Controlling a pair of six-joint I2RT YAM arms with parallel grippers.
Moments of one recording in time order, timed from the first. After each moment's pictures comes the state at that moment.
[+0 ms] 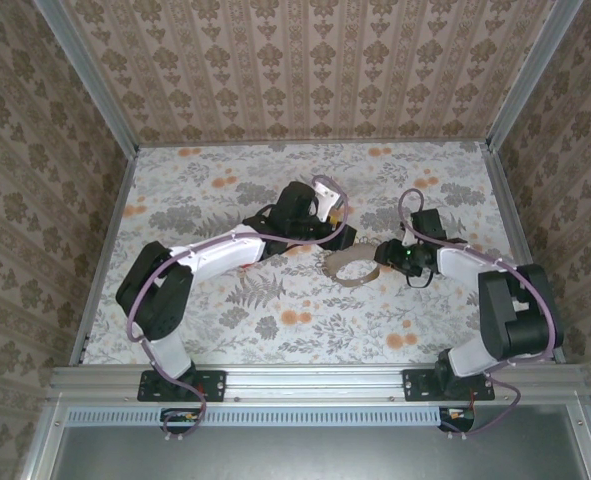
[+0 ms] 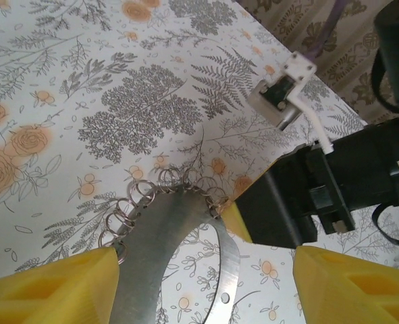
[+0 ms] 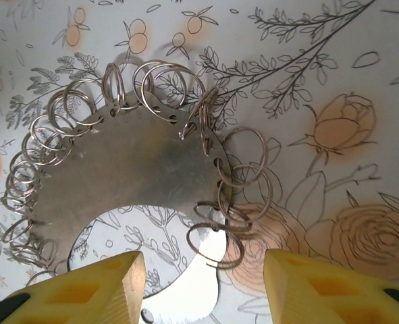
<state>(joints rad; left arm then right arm) -0.81 1.74 1.19 -0.01 0.37 -0.26 0.11 1.52 0.71 -0.26 -0.35 0.50</state>
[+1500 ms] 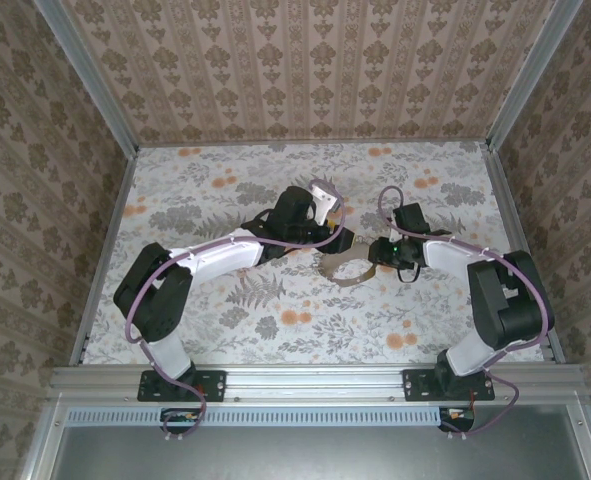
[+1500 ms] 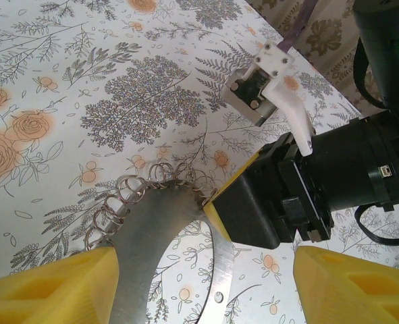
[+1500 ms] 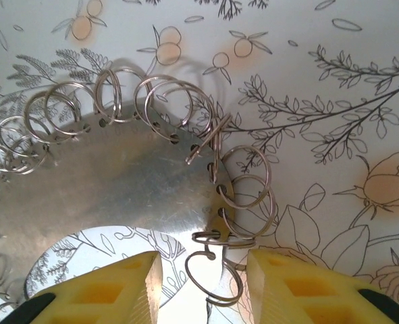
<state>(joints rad) -0.81 1.73 1.14 0.03 0.36 -0.28 0.21 1.59 0.79 -0.30 -0.20 0.41</state>
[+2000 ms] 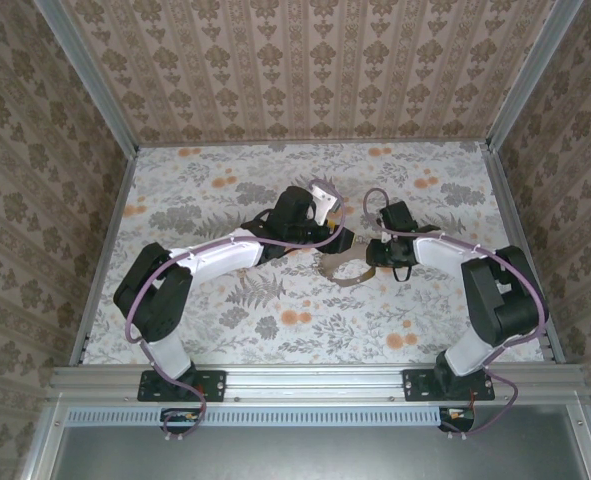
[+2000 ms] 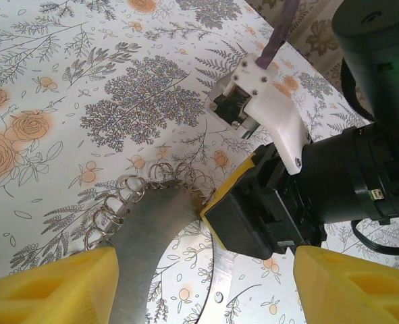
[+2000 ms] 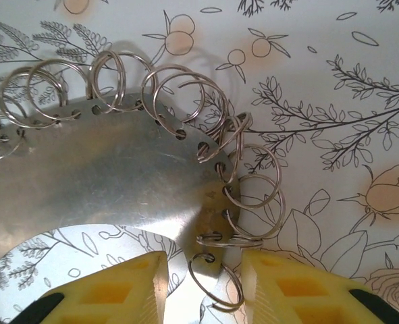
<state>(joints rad) -0.81 1.73 1.14 0.03 0.36 -0.28 0.29 1.62 0.85 -0.38 -0.06 0.34</state>
